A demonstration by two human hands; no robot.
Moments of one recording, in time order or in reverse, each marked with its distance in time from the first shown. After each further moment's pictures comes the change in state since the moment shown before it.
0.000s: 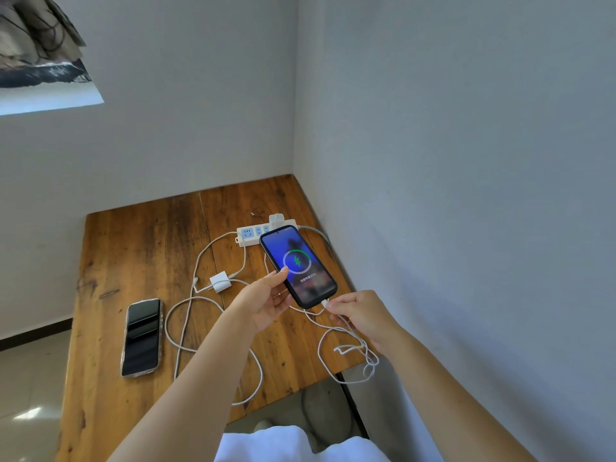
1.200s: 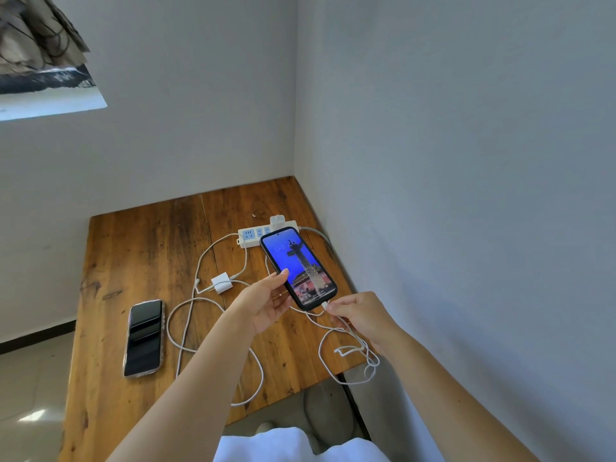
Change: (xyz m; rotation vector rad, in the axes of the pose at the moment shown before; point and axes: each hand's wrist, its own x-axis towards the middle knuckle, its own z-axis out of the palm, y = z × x) left_hand -0.002 -0.001 -0.003 0.011 -0.016 0.011; right_hand 0.001 0.007 -0.003 0.037 -0.039 -0.013
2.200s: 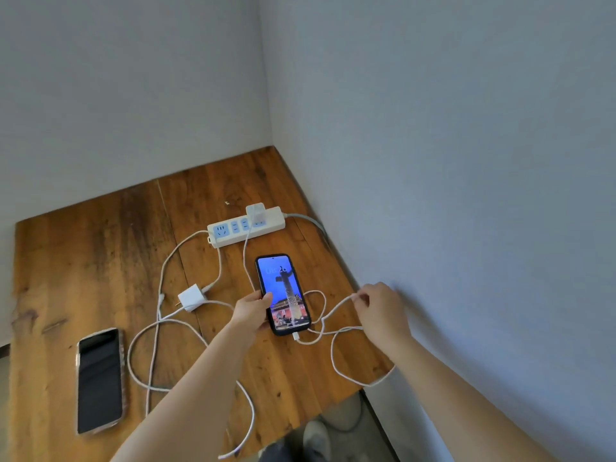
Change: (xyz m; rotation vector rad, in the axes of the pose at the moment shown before) left_hand 0.156 -0.021 -0.025 0.511 0.327 -0.057; right_hand 0.122 0.057 -0.026 -0.643 0.396 -0.072
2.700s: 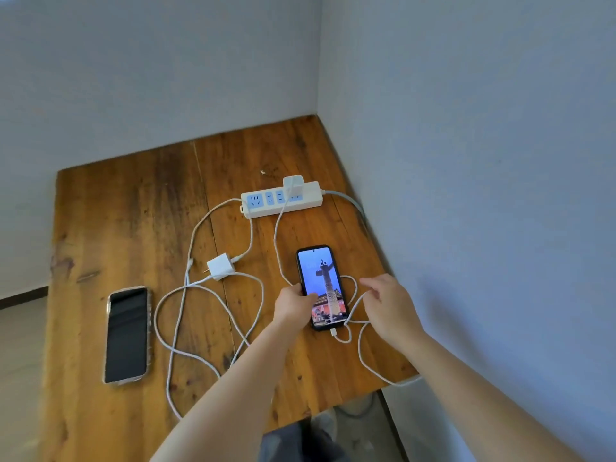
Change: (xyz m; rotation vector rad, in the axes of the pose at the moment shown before) left_hand 0.013 -0.037 0.023 0.273 0.071 0.101; right_hand 0.016 -0.004 0.056 0.079 -0.142 -0.073
